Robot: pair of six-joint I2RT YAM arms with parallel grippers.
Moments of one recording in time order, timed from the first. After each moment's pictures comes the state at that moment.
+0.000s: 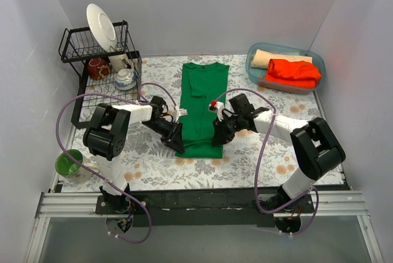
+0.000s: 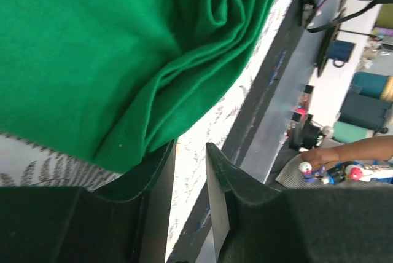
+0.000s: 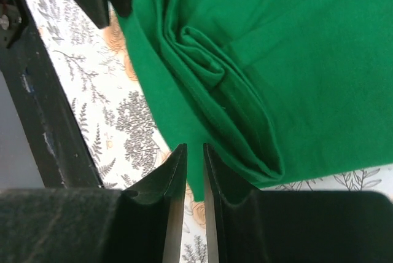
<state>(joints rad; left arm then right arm) -0.35 1.87 1.02 -0.68 0.99 0.15 0.57 1.59 0.89 -0.29 -0.73 -0.10</state>
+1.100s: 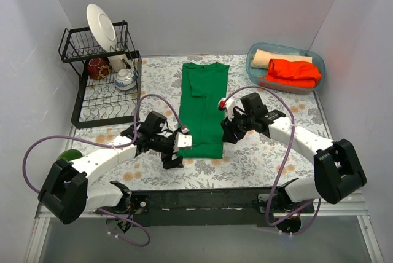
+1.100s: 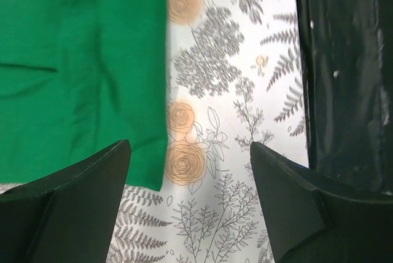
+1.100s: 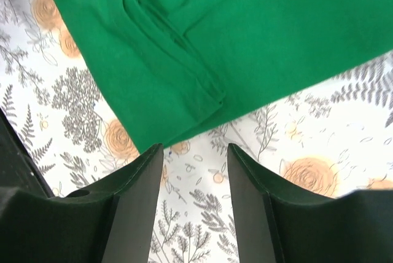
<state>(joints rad) -0.59 1.20 0.68 -0.43 0.75 0.74 0.53 1.38 0.84 -0.37 -0.50 -0.27</state>
